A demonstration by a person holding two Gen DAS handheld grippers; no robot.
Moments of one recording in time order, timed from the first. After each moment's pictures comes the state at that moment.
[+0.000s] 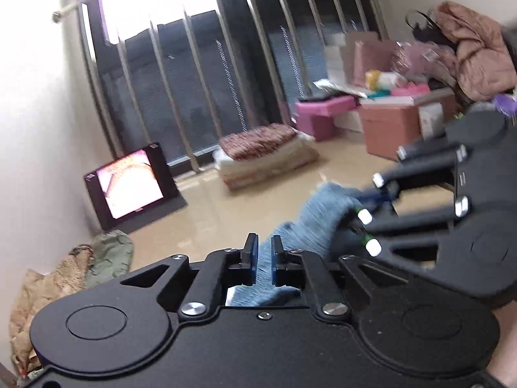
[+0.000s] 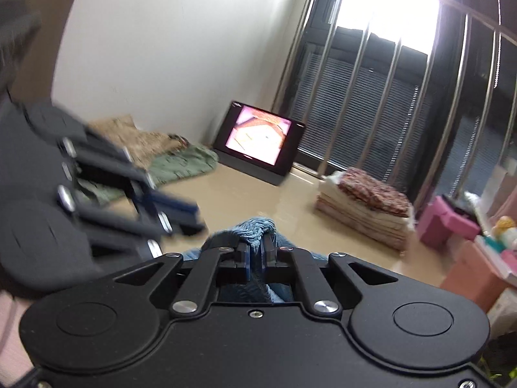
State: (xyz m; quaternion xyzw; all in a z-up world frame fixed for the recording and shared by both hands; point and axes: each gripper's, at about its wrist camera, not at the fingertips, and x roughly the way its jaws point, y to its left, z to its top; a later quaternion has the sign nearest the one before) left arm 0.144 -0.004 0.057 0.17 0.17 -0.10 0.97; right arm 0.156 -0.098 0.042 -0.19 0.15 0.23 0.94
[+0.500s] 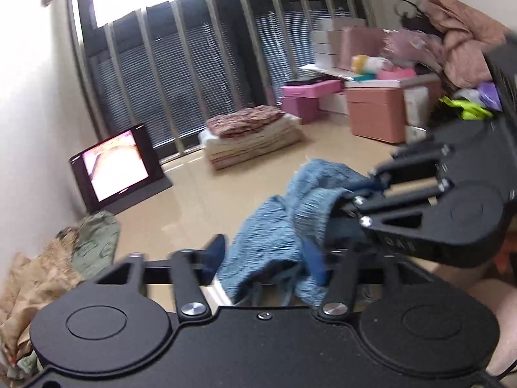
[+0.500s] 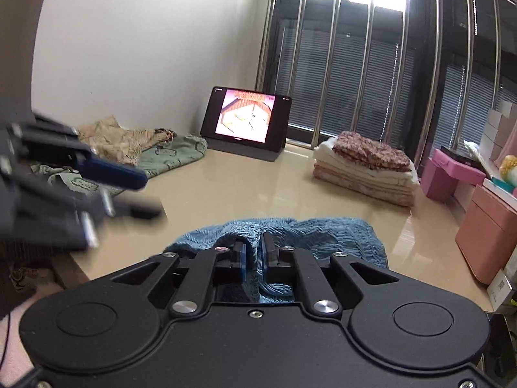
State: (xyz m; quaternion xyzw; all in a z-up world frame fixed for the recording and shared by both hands) left arm 0.139 0.000 0.041 0.18 0.21 -0.14 0.95; right arm 0.161 -0.114 0.021 -0.11 0.18 0.23 0.95
